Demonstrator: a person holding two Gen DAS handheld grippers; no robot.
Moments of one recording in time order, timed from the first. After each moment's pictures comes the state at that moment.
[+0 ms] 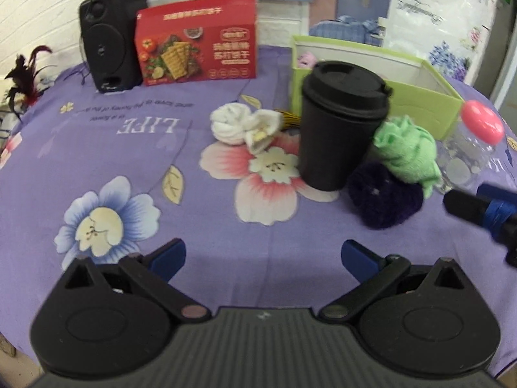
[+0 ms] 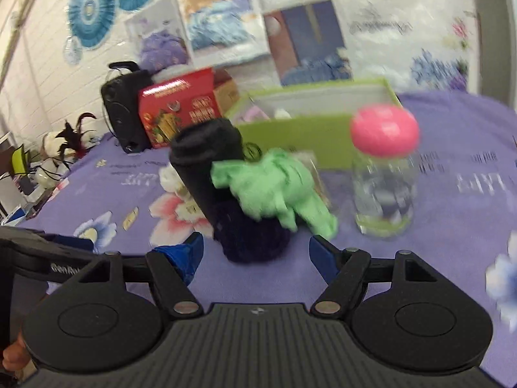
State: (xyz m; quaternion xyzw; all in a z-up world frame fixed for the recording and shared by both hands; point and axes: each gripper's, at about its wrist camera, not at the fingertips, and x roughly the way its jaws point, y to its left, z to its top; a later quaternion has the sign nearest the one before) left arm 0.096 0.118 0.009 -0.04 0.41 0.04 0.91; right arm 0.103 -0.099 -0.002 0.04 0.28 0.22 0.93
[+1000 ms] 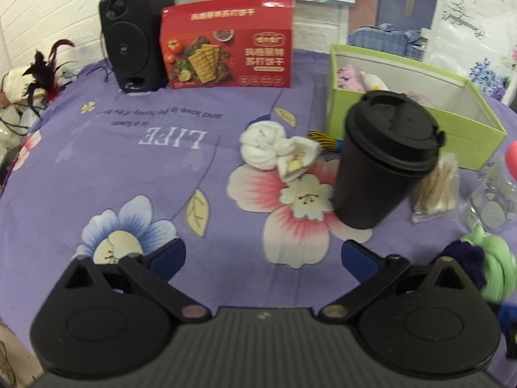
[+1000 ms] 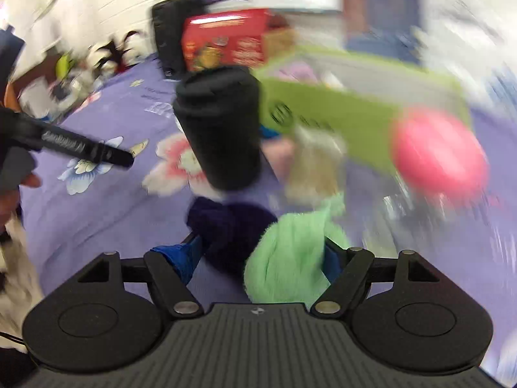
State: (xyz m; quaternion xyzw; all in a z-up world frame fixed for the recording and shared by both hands) left arm 0.138 0.125 0.020 -0.04 0.42 0.09 0.90; right arm 0.147 -0.127 -0.022 -0.07 0.37 0.31 0.87
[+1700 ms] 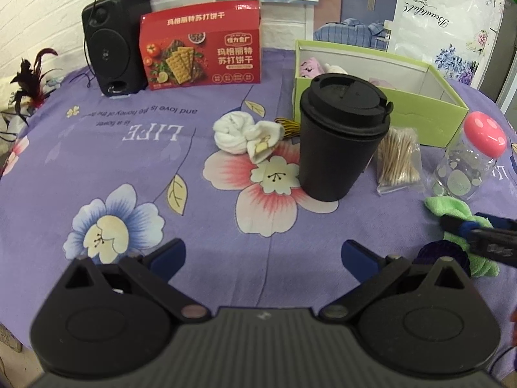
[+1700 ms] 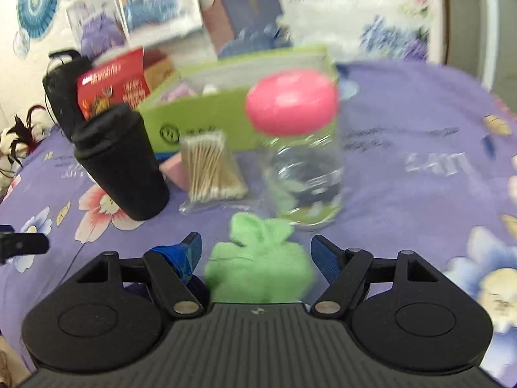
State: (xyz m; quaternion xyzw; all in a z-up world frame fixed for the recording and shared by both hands) left arm 0.107 0.107 0.024 -0.03 0.42 0.05 0.91; right arm 0.151 -0.142 -0.036 0.03 0.35 0.14 0.92
